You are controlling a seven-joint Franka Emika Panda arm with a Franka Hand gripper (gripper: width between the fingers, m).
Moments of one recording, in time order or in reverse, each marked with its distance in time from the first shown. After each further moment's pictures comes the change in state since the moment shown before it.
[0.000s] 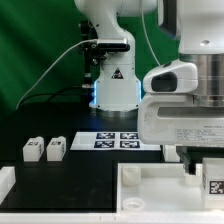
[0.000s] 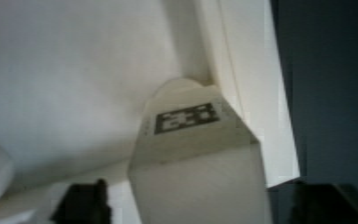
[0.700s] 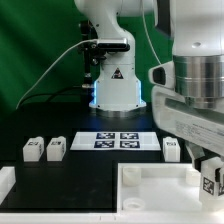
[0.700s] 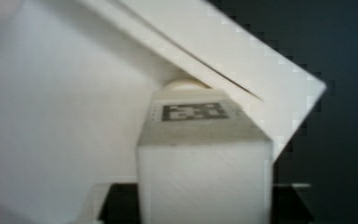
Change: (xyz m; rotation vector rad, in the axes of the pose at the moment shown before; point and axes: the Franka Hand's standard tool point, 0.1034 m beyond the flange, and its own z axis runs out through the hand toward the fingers) arm 0.001 0.007 0.001 0.024 -0.029 1.106
